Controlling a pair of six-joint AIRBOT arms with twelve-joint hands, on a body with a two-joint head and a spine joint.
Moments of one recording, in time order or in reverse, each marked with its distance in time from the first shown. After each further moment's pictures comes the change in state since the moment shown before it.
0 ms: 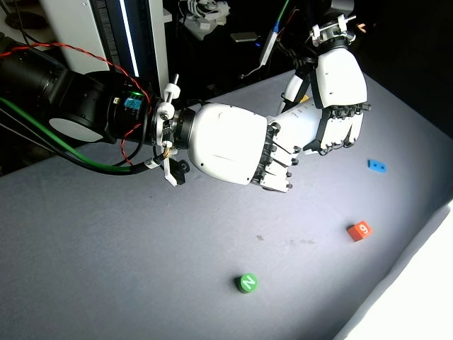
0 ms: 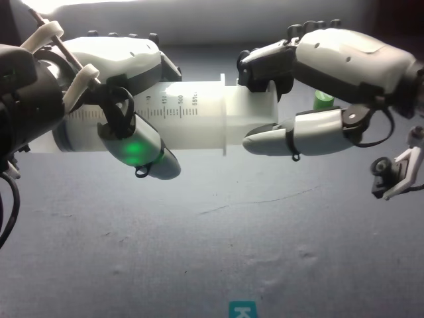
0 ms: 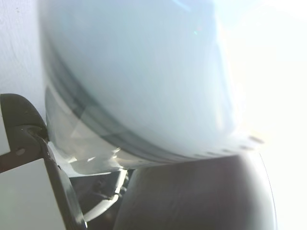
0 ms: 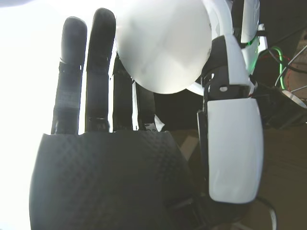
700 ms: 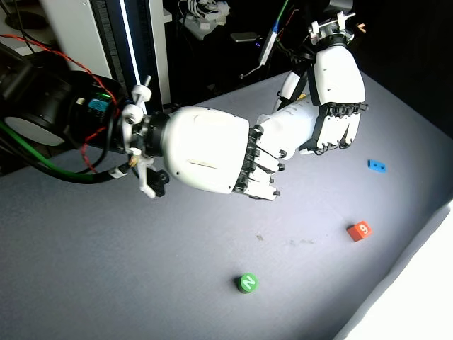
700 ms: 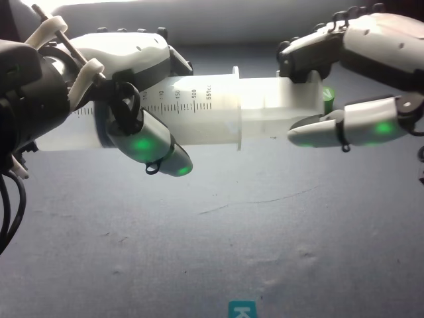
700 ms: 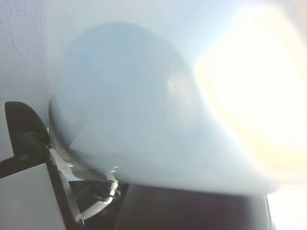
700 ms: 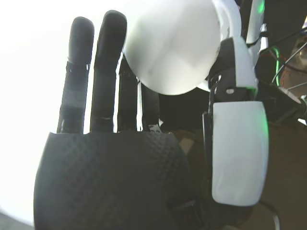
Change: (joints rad) left arm -0.009 -0.006 -0.001 -0.002 0.008 -0.012; right arm -0.013 0.130 -0.013 -0.039 -0.031 0.028
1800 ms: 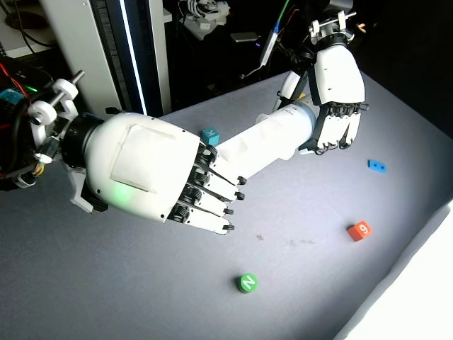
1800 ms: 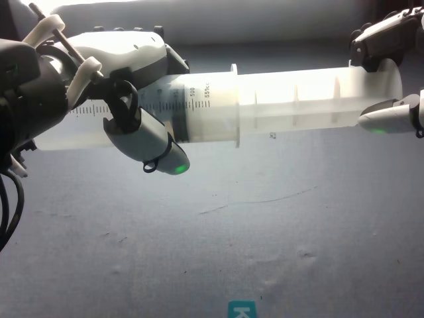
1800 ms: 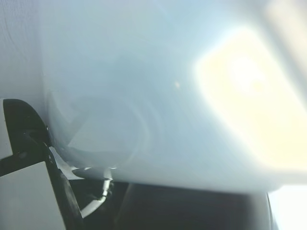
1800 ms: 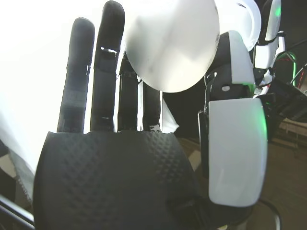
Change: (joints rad) left arm -0.002 0.000 0.001 0.002 -0.014 -0.001; right arm -0.003 0.174 -0.049 0.000 -0.069 0.036
